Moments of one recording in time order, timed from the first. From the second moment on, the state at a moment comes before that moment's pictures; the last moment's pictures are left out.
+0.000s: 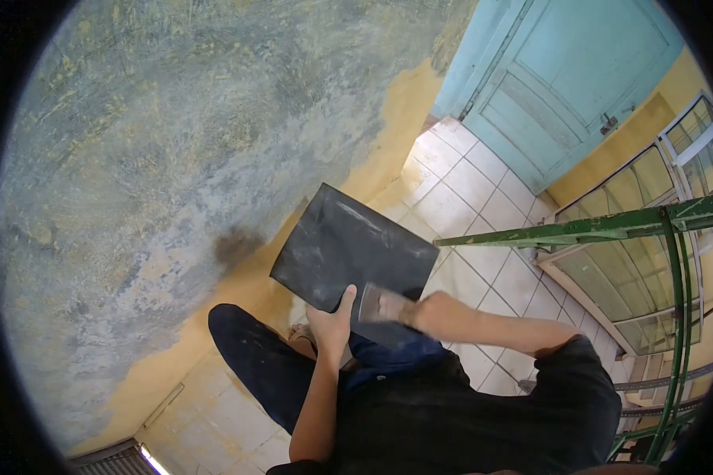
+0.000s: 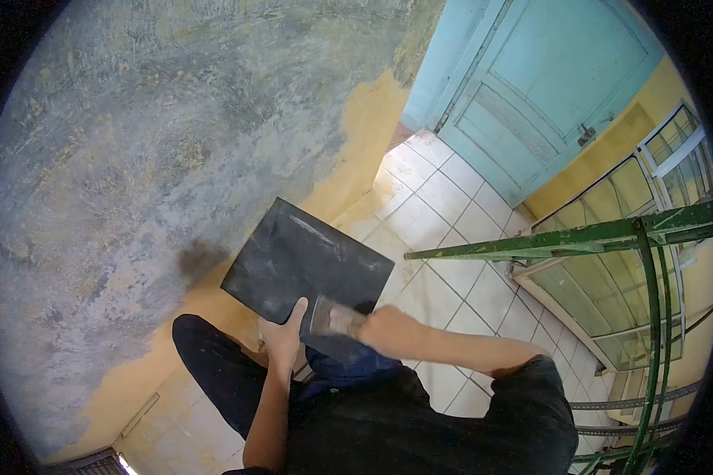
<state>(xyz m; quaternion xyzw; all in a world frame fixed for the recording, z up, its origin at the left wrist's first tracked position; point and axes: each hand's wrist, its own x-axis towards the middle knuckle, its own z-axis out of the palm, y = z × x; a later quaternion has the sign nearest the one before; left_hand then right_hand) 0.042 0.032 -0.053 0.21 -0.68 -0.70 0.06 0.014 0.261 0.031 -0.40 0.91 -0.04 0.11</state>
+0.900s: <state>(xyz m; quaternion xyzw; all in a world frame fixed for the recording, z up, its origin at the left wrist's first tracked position) 0.041 0.032 -0.050 0.21 -0.67 -0.71 0.04 -0.023 0.264 0.120 -0.10 0.86 -0.45 0.24</state>
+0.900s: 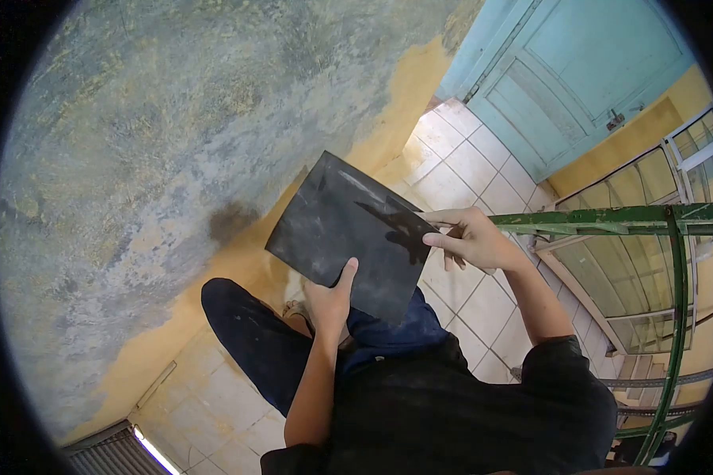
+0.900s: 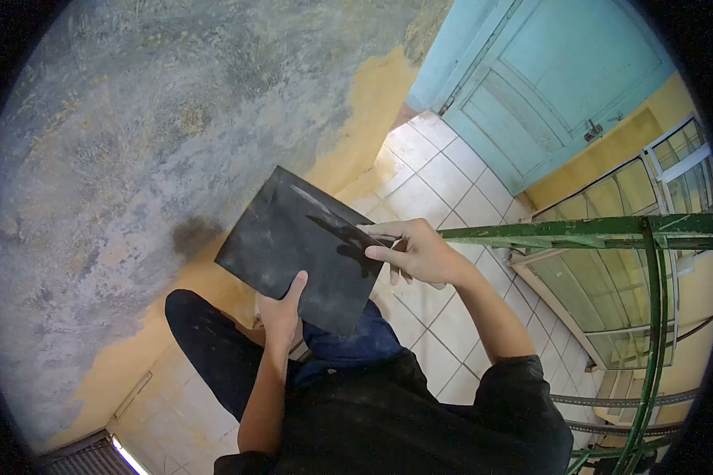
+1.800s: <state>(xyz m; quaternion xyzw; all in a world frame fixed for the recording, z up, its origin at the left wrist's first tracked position) 0.042 0.038 -0.046 0.22 -0.65 -0.73 0.08 -0.020 0.235 0.017 -0.18 0.98 0.03 -0.05</state>
